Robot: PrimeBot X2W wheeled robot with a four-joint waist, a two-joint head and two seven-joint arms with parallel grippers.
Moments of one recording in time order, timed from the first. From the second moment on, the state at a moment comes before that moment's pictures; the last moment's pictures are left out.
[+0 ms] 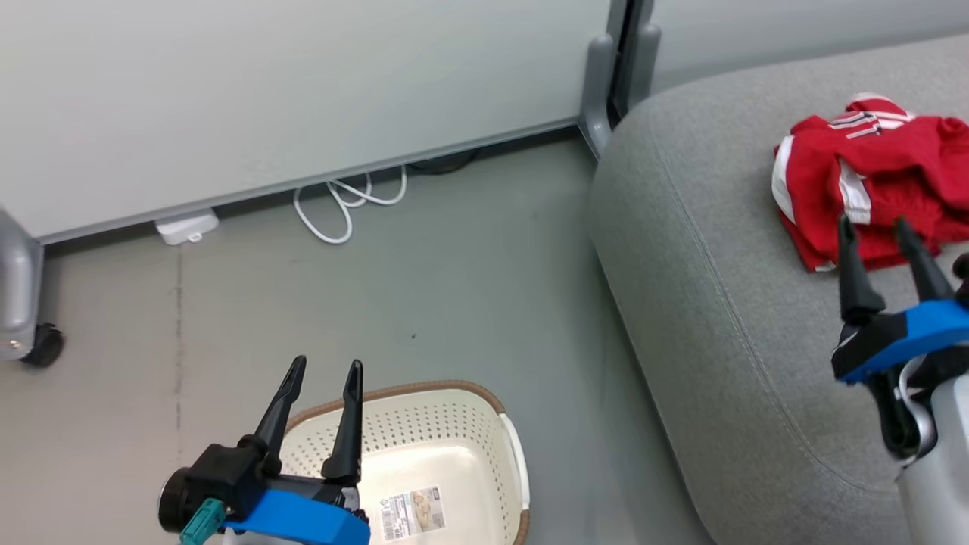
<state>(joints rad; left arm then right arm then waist) -0.04 0.12 -0.24 0.20 -0.31 -0.12 -0.26 -0.48 -0.27 -0.07 0.59 0.30 0.13 -0.18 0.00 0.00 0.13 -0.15</state>
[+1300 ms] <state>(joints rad) 0.00 0.07 -0.03 0.36 -0.26 -0.13 -0.26 -0.02 -0.05 -0.07 0.20 0.16 0.13 -0.06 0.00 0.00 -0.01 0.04</state>
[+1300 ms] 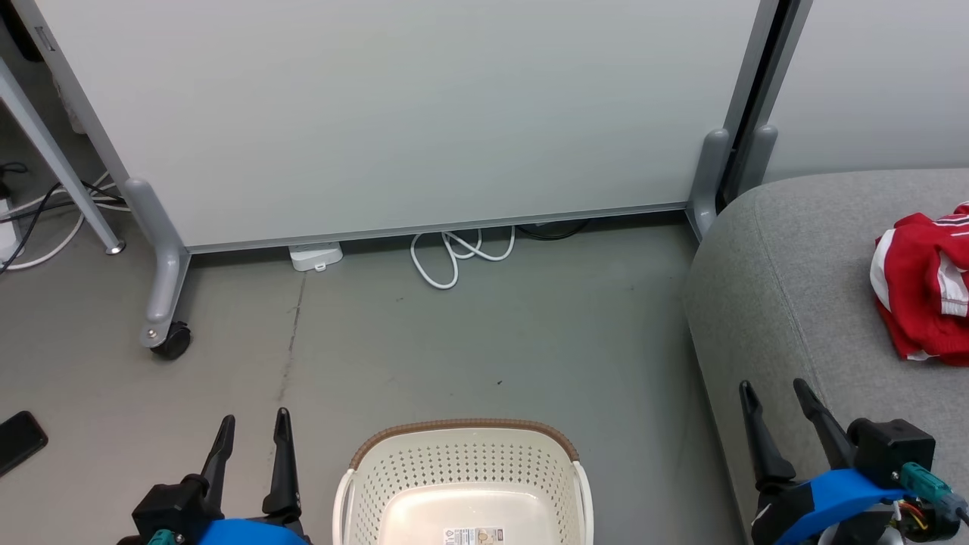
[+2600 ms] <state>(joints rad) 0.04 0.06 -0.03 0.39 -0.47 -0.13 -0.20 -0.01 -0.05 -0.06 0.27 0.40 0.13 -0.04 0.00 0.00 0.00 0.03</state>
